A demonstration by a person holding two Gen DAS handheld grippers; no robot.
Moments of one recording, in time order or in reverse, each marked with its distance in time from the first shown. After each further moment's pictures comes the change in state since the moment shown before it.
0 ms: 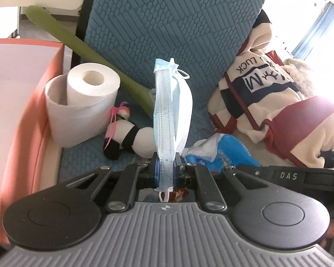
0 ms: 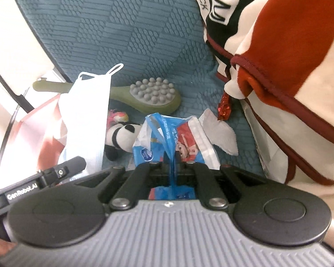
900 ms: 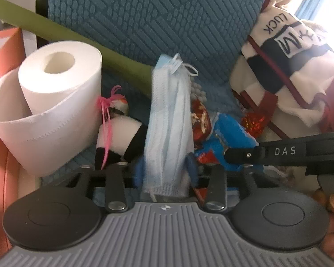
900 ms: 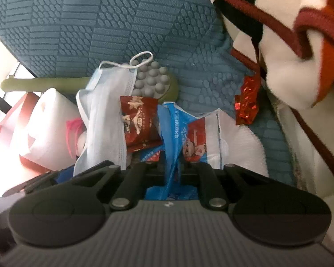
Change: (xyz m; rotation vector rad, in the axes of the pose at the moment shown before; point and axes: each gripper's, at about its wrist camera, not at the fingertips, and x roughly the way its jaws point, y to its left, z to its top) left arm 0.126 0.017 0.012 0.142 0.102 0.040; right arm 0.109 0.005 0.028 0.040 0.131 -0.007
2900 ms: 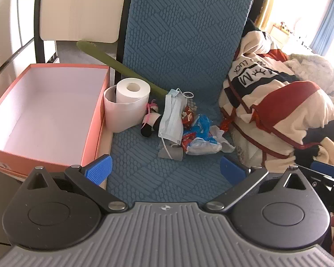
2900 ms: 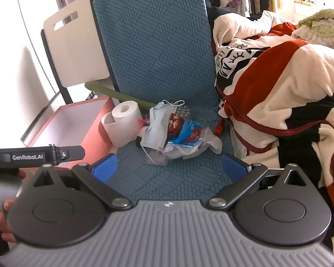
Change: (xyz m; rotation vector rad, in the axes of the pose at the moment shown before) left arm -0.282 -0.067 -0.085 -0.084 -0.147 0.175; right arm -0.271 0.017 -0.136 -0.247 -0.337 0.012
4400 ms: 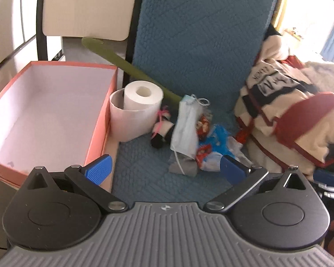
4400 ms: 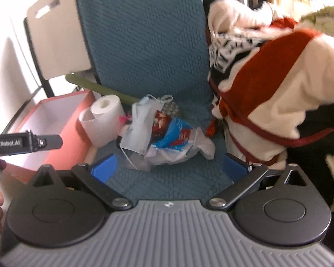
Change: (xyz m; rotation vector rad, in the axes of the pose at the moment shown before) left arm 0.054 0.013 0.010 -0.045 -0.024 0.047; right arm 0.054 -0.012 0.011 -0.044 0.028 -0.050
